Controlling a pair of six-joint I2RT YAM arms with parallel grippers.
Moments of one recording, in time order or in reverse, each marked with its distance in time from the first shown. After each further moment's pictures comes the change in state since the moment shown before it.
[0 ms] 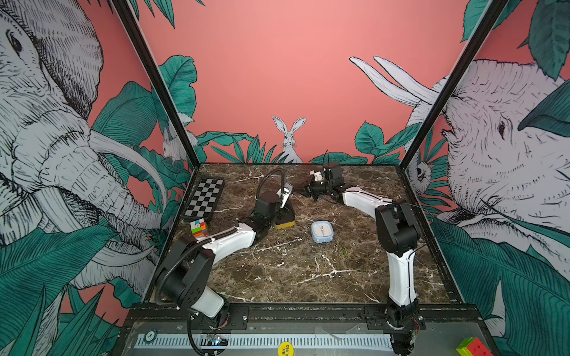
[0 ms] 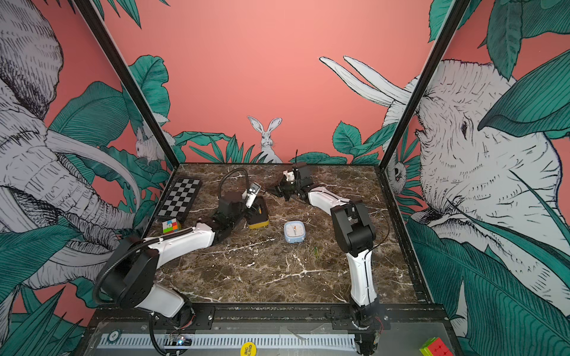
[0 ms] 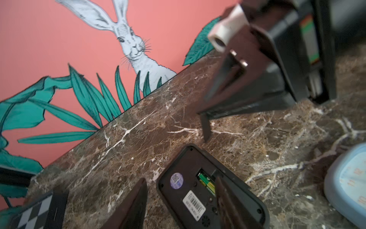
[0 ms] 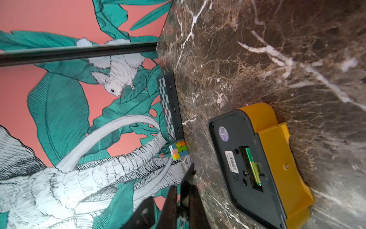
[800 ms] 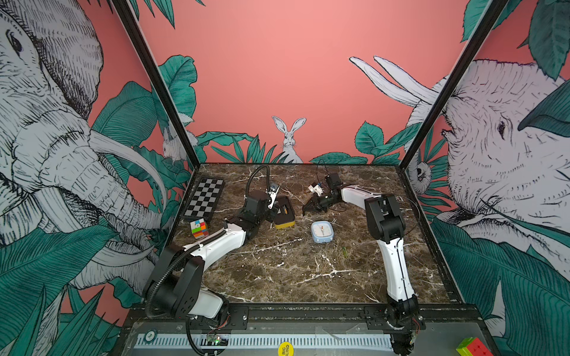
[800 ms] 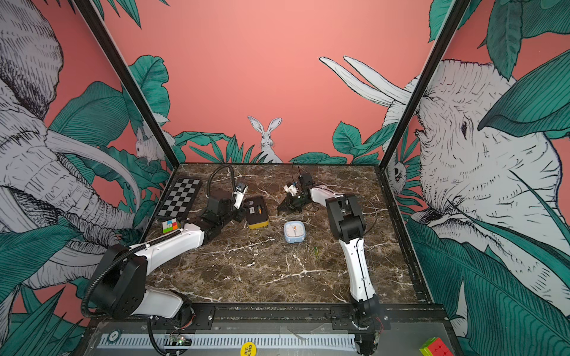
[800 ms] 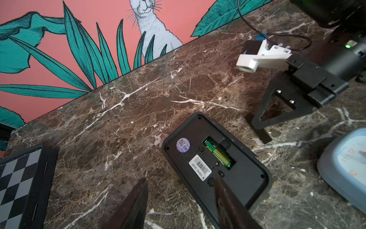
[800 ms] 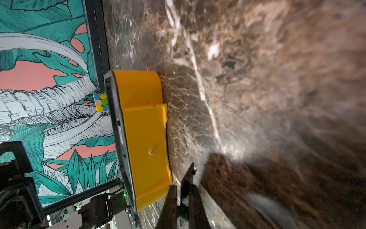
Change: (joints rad) left arm 0.051 -0.033 -0.011 -0.169 0.061 -0.100; right arm -0.090 0.237 0.172 -0.546 -0.128 -0.826
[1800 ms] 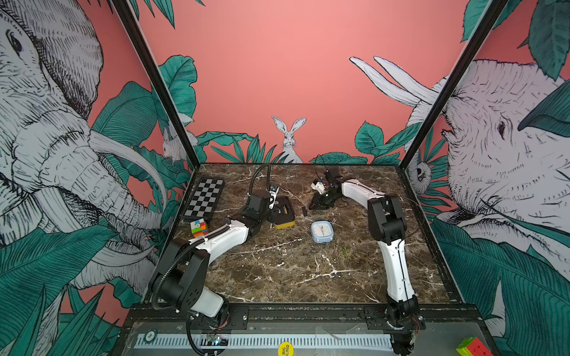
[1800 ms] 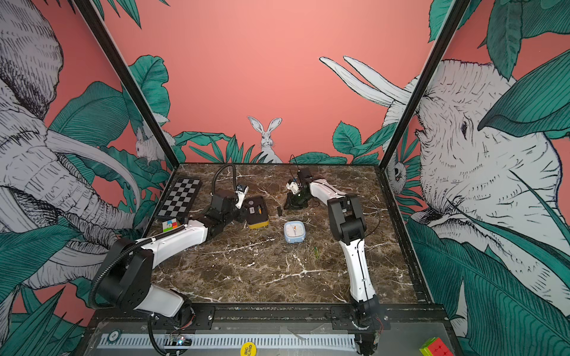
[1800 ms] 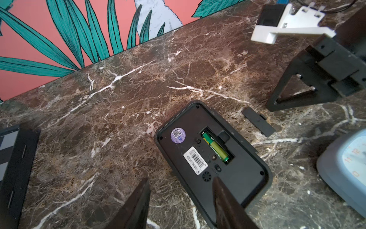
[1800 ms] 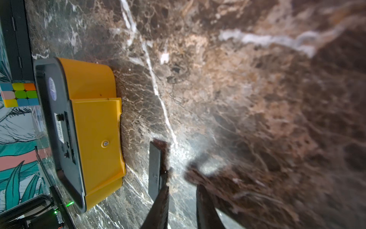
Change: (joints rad) left arm 0.010 0.065 0.046 -0.065 0.010 -0.093; right arm 0.023 -0.039 0.090 -0.218 0.350 -0.201
